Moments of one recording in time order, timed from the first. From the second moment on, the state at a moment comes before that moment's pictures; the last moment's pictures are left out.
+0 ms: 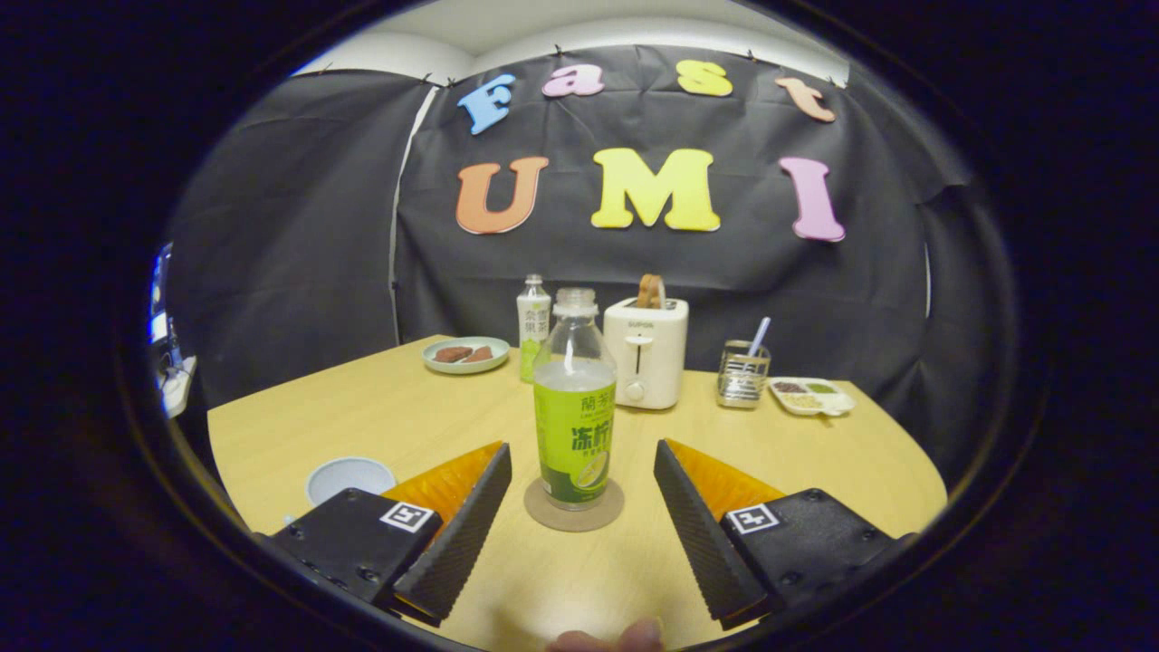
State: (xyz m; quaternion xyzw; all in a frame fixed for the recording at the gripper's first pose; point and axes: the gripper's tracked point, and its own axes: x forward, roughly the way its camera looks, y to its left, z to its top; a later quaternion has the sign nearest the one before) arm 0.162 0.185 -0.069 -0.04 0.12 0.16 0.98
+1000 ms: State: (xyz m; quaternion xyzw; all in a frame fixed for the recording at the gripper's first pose) arm -0.034 0.090 0.047 -0.03 -0.03 0.10 0.99
